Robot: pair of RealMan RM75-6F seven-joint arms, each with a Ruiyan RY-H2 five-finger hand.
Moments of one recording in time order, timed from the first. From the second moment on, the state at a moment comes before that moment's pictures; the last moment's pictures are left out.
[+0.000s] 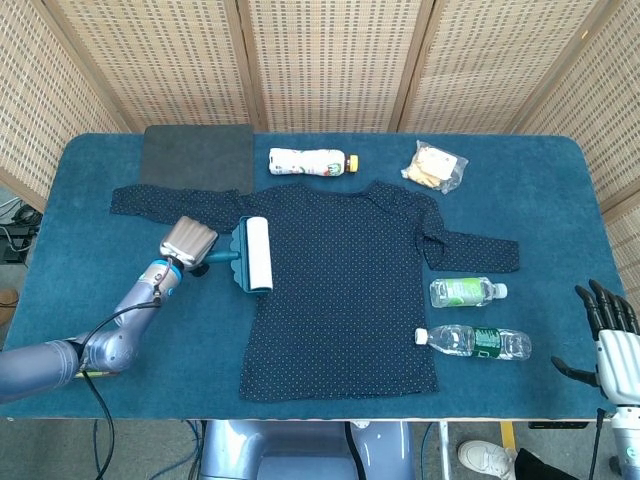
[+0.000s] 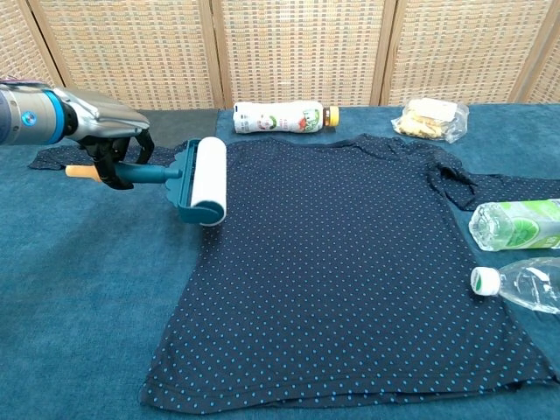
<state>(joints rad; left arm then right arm) -1.06 -1.37 -0.05 -1.40 0.59 0.70 0.85 0.06 -1.11 0.09 -1.57 -1.43 1.46 0.11</state>
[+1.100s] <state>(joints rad) -1.25 -1.53 0.07 -1.34 0.44 0.73 0.96 0.06 -1.11 0.10 -1.54 -1.38 1.41 0.15</state>
